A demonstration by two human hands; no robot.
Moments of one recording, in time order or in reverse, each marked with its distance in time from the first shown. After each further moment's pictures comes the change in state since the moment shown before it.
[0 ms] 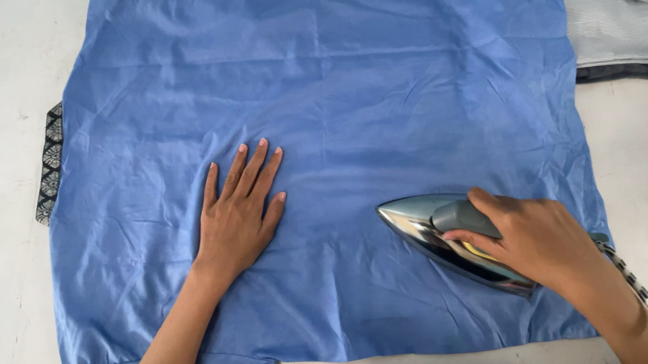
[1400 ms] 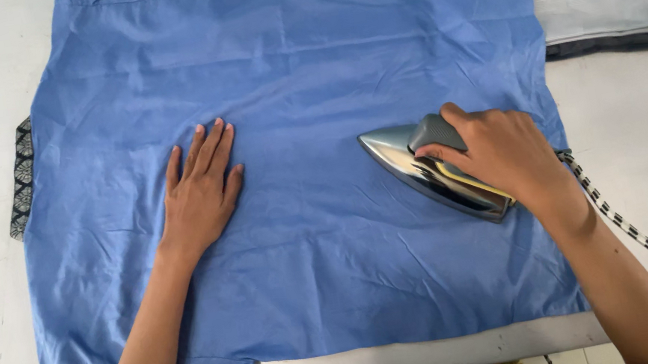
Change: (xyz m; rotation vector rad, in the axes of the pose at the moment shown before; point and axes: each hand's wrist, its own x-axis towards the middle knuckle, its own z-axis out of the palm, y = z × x) left_hand 0.028 -0.017 0.000 0.062 0.022 -0.021; right_hand 0.060 0.030 -0.008 -0.051 0.139 0.007
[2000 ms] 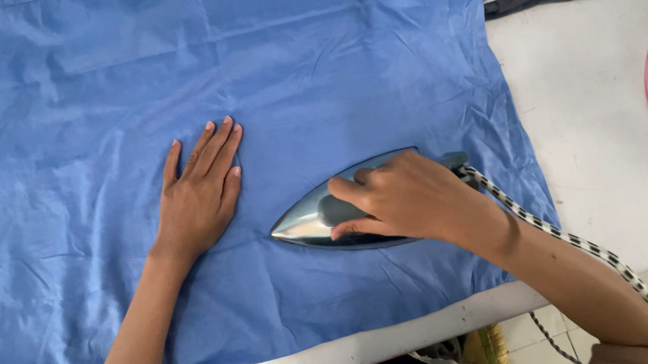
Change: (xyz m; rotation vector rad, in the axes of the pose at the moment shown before) left_hand 0.013 0.056 0.013 -0.168 -0.062 0.198; right_hand -0.038 -0.045 0.016 0.081 -0.002 -0.496
